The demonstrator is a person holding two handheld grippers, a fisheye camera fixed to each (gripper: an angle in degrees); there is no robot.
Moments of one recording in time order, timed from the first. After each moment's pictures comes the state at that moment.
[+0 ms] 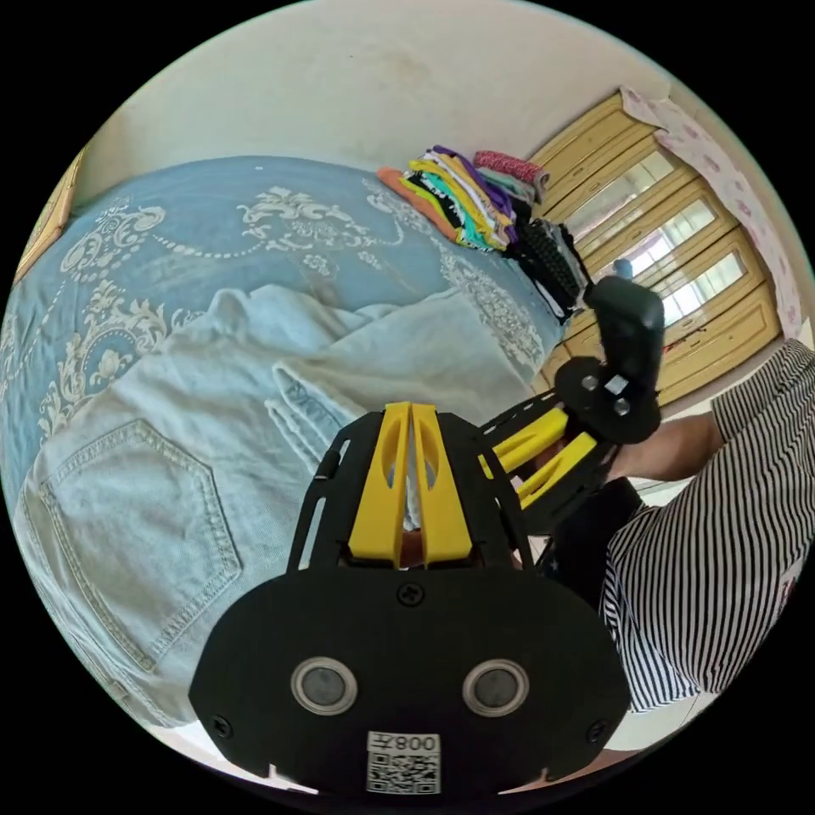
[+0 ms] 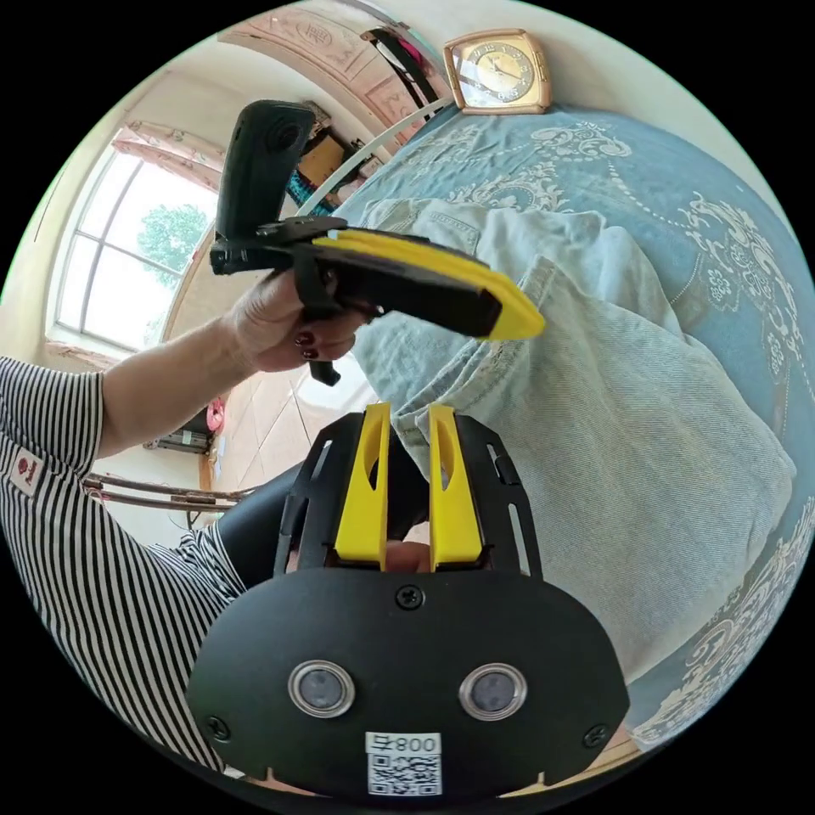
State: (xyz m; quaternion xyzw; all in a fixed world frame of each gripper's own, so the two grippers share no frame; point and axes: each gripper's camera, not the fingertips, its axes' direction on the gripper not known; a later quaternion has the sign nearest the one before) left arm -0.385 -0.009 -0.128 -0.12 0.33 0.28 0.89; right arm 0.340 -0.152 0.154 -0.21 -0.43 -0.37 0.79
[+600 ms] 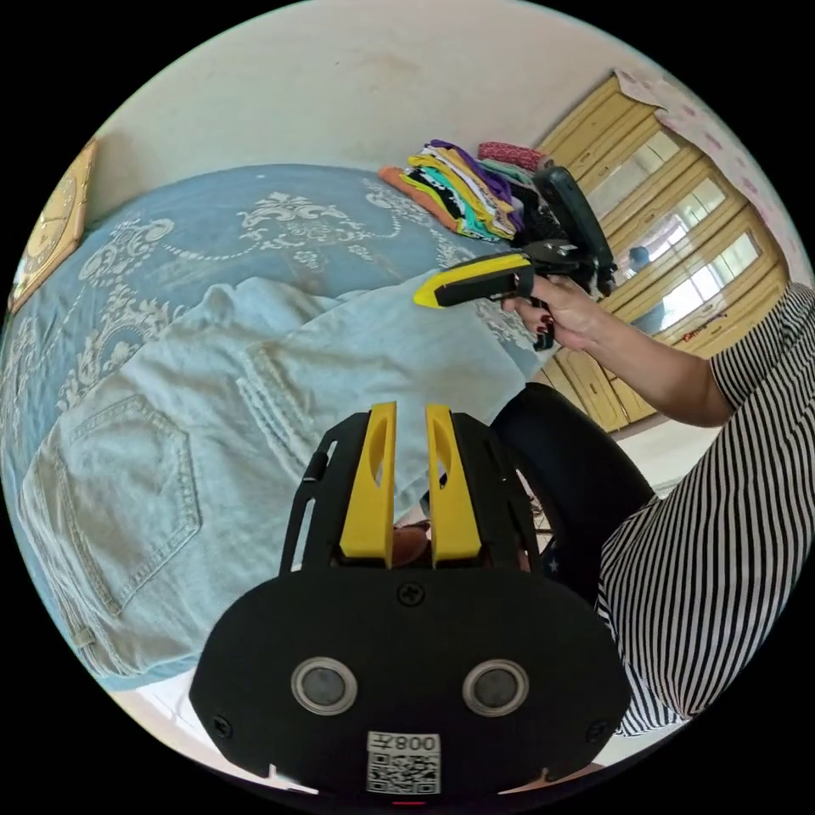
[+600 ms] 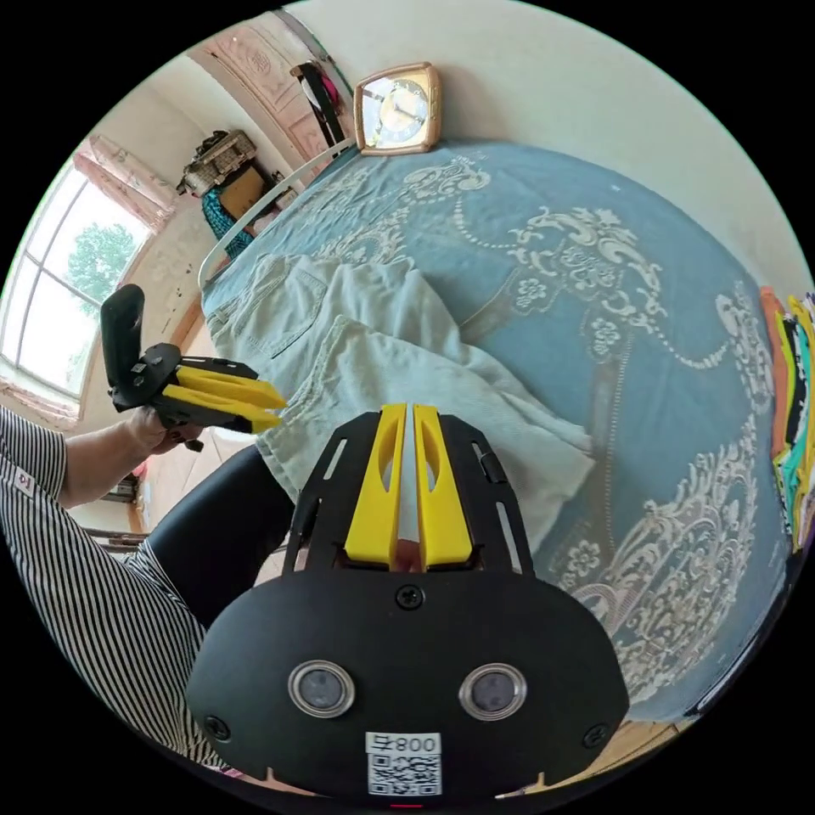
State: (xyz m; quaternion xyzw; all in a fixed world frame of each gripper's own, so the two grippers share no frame) left arm -0.342 0.069 -0.187 -0.08 0.33 0.33 0.88; right arm 0.390 -0.259 0.195 -0.13 -0.28 -0.31 0.90
